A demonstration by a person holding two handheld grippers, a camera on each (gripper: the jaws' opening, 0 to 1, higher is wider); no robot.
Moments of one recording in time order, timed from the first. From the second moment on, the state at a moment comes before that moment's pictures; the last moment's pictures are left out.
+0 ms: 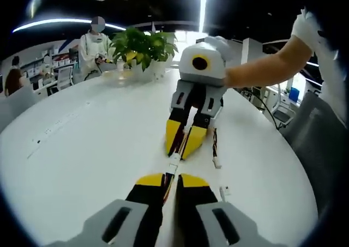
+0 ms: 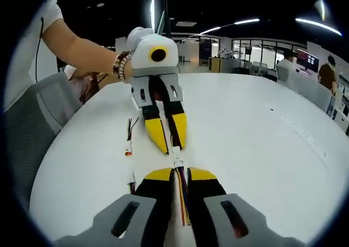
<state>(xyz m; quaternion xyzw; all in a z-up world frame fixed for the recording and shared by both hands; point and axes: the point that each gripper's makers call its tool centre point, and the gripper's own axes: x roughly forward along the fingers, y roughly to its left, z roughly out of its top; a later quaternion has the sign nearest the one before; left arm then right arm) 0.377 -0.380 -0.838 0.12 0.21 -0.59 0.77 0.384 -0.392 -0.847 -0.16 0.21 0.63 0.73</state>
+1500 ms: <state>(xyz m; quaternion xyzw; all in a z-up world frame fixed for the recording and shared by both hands) 0.323 -0.353 -0.832 0.01 0.19 -0.54 0.82 0.324 -0.401 -0.838 -0.19 0.21 0.65 0.70</state>
